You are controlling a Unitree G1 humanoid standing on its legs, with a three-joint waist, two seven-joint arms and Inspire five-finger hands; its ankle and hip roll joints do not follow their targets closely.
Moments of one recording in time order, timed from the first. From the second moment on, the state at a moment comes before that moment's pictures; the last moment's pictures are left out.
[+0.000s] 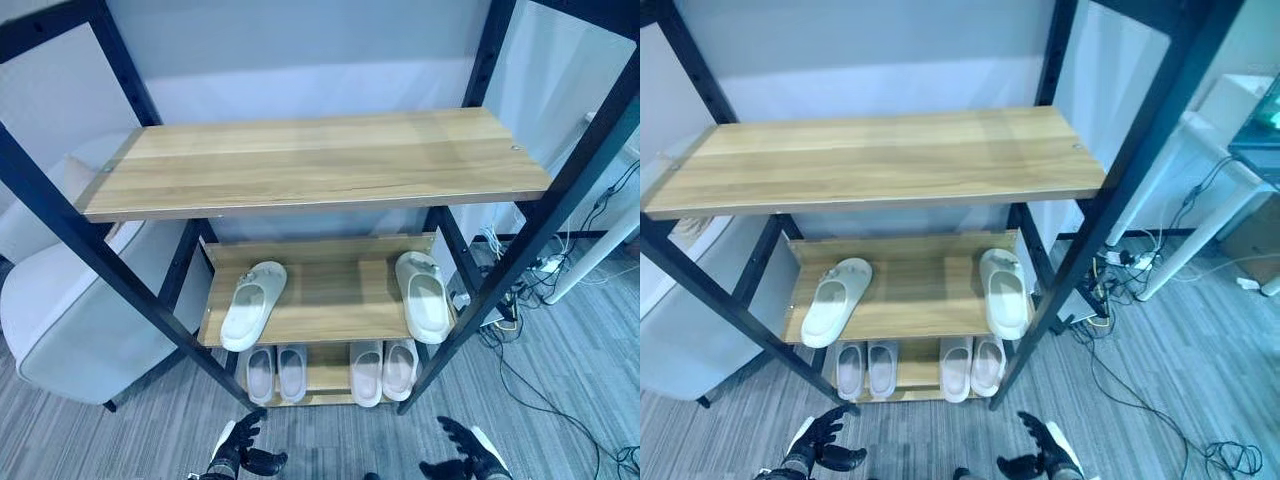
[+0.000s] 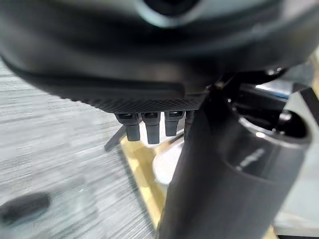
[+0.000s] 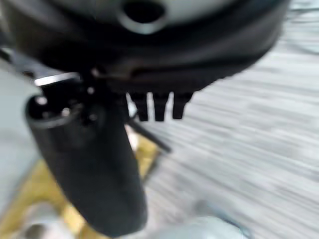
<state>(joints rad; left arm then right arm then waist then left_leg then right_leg) 0.09 0.26 -0.33 0.94 -0.07 -0.29 0.10 0.21 -0.40 0.23 0.94 -0.08 -0.21 -0.11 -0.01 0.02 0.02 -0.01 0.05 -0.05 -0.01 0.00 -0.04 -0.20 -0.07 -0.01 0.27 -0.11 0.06</state>
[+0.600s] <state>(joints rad) 0.05 0.18 -0.22 1.31 0.01 -0.19 0.07 0.12 -0.29 0.27 1.12 0.01 -0.16 -0.09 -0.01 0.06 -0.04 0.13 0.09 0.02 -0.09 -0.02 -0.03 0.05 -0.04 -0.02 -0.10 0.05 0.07</state>
